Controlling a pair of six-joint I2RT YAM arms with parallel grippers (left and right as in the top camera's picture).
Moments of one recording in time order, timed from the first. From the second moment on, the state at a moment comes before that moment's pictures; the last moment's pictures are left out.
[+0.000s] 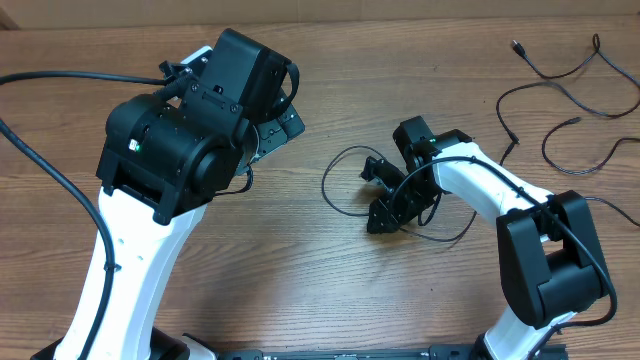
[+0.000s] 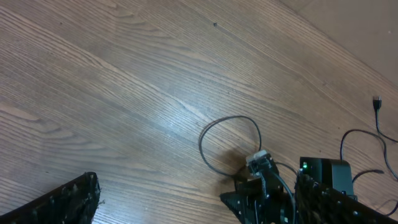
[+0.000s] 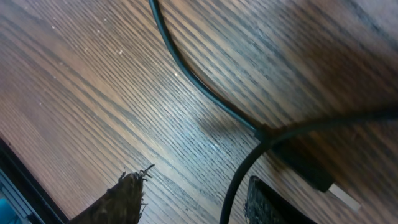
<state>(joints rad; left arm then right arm) -0.54 1.62 2.25 -1.69 -0.27 -1.04 0.35 1.86 1.16 -0.93 -0.45 -0.35</state>
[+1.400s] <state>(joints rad) -0.54 1.62 2.25 -1.69 -0.27 -1.04 0.35 1.86 1.62 -1.31 -0.48 -0.29</state>
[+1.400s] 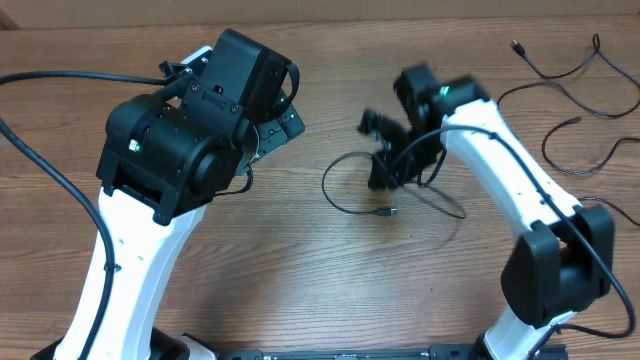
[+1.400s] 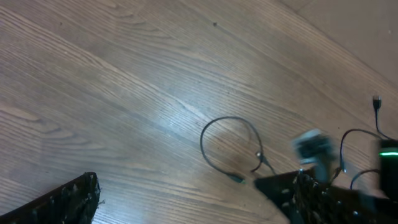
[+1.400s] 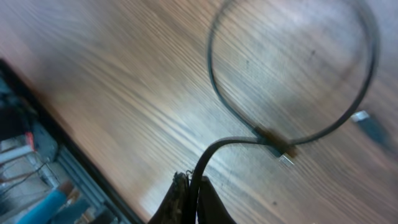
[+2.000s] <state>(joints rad) -0.54 1.62 2.25 -1.69 -0.27 -1.04 0.35 1.86 2.30 -1.45 -0.48 -0.07</state>
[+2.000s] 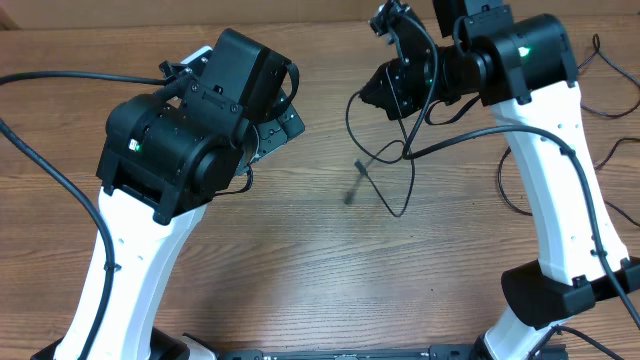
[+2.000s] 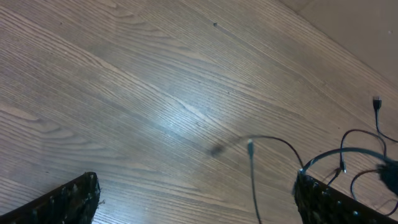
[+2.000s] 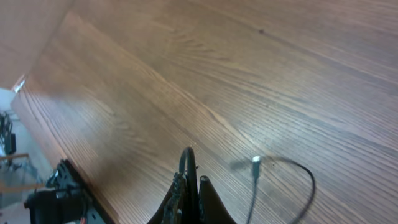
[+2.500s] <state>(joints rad) -0.54 1.62 2.25 -1.69 -0.27 -1.04 0.34 1.74 2.31 -1.43 -0.10 0.23</state>
